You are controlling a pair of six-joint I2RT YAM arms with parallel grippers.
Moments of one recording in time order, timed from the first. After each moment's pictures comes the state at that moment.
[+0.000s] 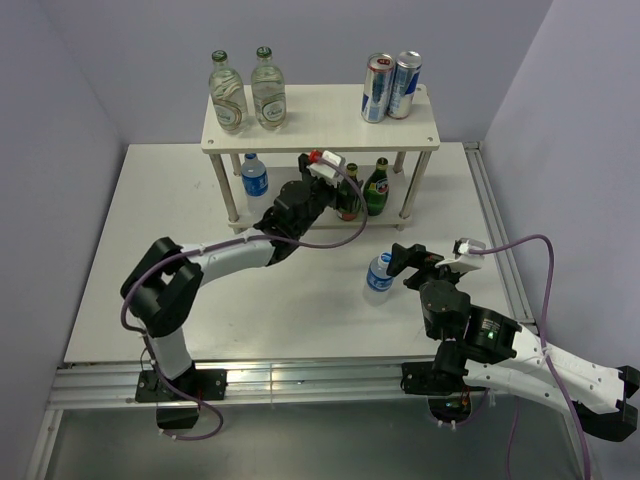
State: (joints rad) left arm -0.81 1.80 1.19 0.71 -0.19 0.00; right arm 1.08 0.46 0.55 -0.37 1.11 0.67
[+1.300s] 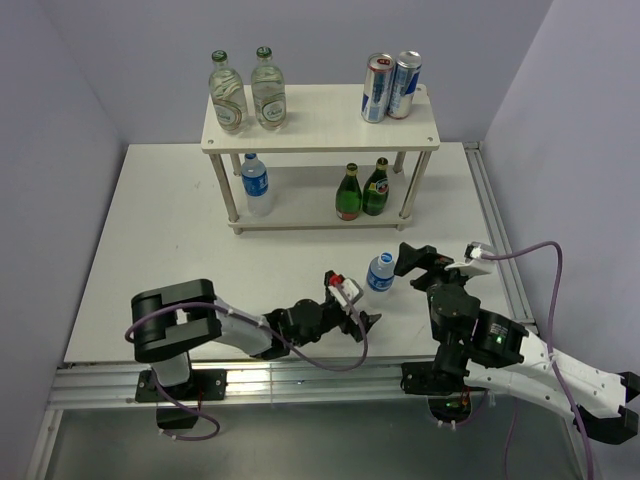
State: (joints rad) left arm -1.32 1.73 0.57 1.05 -0.27 -0.15; right arm 1.08 0.39 0.53 -0.38 1.14 0.68
